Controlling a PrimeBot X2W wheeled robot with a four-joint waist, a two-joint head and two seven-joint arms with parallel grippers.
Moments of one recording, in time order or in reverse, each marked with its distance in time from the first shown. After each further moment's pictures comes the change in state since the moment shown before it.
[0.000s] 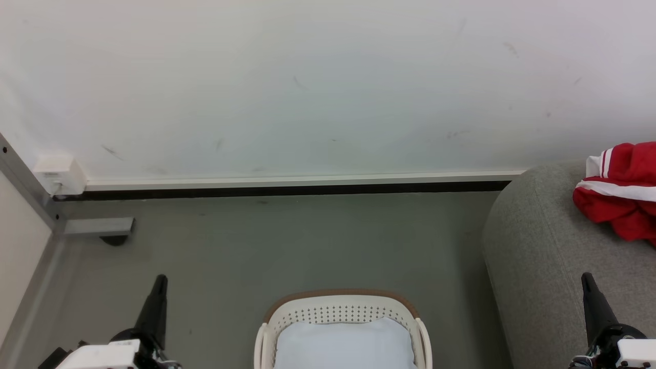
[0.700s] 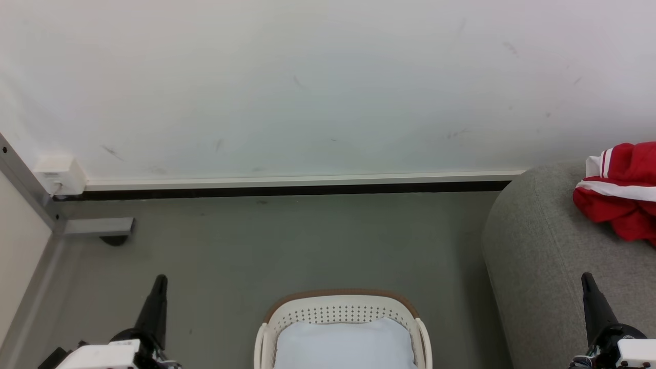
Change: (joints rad) left arm 0.000 0.000 0.000 0.000 0.000 0.000 0.000; right arm 0.000 0.000 0.000 0.000 0.000 0.000 0.000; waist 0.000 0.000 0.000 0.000
